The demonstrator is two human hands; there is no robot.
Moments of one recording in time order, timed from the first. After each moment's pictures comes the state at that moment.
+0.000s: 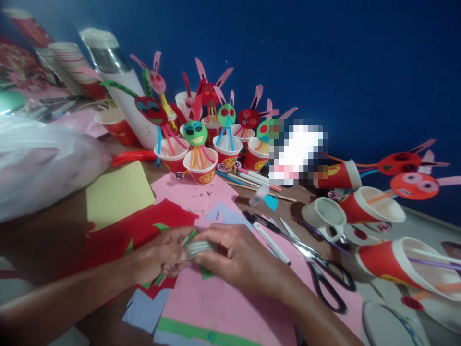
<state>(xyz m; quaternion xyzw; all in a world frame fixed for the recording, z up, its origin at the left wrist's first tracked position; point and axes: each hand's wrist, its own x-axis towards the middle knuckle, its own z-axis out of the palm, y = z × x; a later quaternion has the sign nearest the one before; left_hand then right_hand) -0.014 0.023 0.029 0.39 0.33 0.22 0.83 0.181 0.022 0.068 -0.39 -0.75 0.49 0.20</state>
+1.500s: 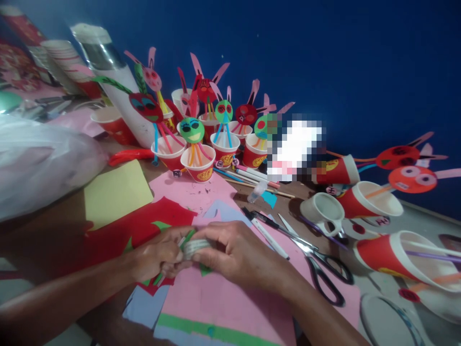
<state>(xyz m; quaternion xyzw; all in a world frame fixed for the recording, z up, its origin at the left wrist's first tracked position) -0.014 0.025 0.025 0.35 0.31 0.19 0.86 0.183 0.023 0.071 -0.38 -0.73 0.54 0.19</state>
